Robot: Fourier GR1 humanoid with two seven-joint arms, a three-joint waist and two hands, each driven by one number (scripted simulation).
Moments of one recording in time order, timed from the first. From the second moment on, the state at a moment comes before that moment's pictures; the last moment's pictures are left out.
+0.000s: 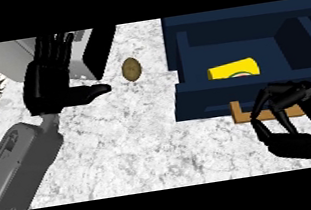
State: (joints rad) left arm -0.55 0.43 -0.36 -1.34 0.82 0.35 -0.30; right arm -0.07 -0.28 0.03 -1.97 0.15 0.36 0.08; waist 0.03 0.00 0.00
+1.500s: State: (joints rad) left arm -0.07 0.54 -0.07 -1.50 0.81 -0.05 -0.36; right arm -0.56 -0.18 0.14 -0.83 0.82 0.02 -0.36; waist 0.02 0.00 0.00
